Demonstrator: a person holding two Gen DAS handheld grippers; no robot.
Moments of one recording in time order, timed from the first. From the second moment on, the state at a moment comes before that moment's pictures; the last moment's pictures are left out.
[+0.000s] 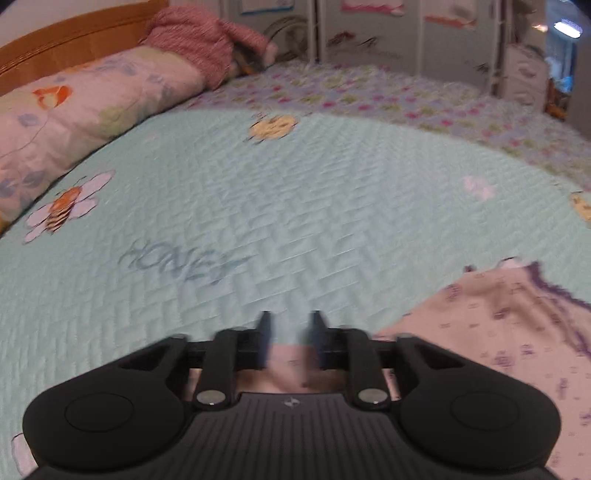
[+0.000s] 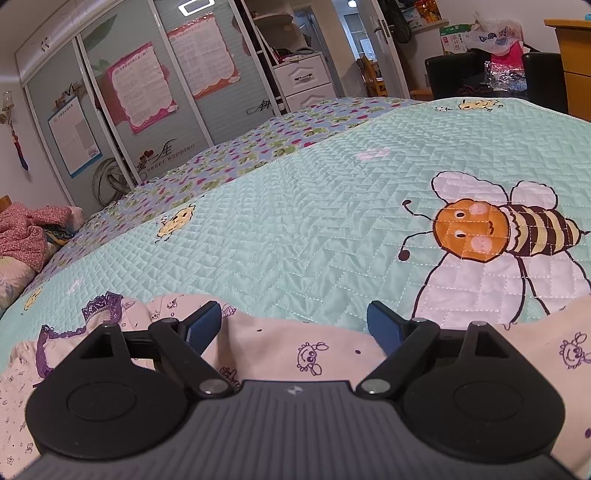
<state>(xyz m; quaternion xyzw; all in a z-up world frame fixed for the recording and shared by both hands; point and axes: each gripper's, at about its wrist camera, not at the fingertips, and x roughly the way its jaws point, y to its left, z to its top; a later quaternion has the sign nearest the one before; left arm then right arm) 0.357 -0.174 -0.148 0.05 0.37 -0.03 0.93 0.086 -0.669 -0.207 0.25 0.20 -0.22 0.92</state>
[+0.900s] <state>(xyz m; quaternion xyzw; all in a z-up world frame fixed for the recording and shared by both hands) 0.295 -0.461 -0.113 0.15 0.31 -0.34 0.88 0.041 -0.702 -0.192 0.38 0.07 -0.19 0.90</state>
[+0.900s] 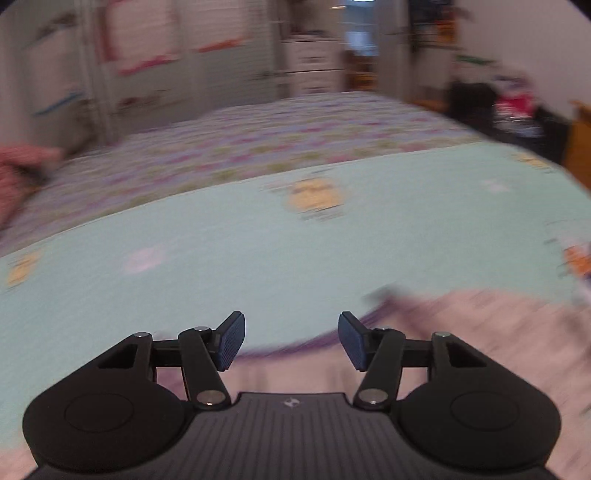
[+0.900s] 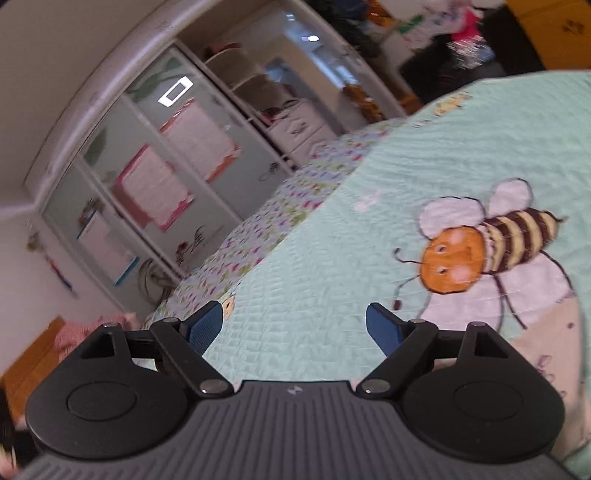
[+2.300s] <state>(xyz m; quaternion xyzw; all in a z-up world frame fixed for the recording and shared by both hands) 0.266 -0.621 -0.165 0.30 0.30 -0.48 0.77 0.053 -0.704 -0.204 0.36 0.14 -0.22 0.90</state>
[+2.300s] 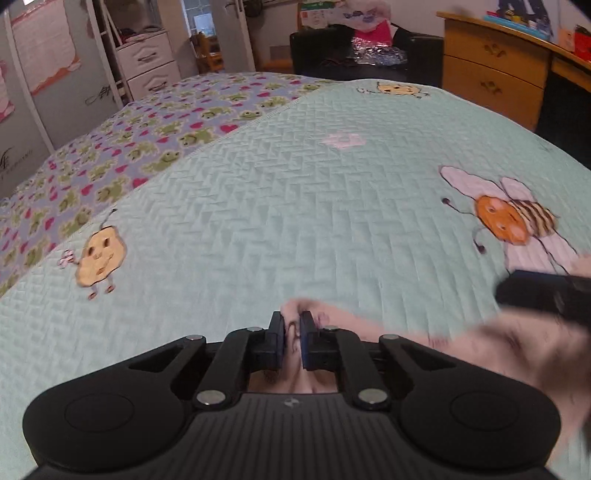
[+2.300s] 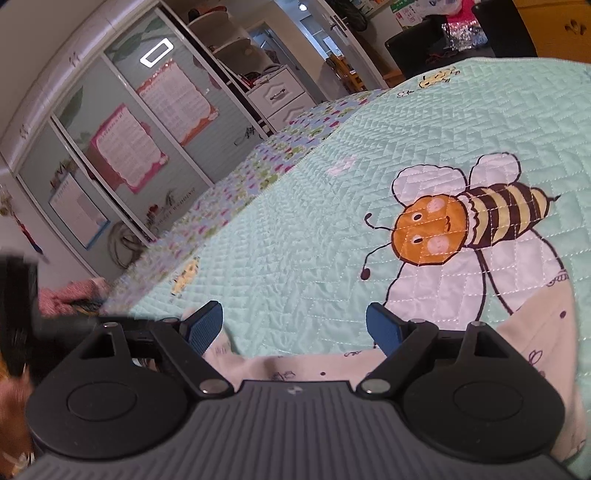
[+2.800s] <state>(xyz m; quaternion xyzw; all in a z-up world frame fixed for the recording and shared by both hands) 0.290 -0.496 -0.101 0.00 0.33 -0.38 0.86 0.047 -0.696 -0.192 0.35 0.11 -0.19 0.91</state>
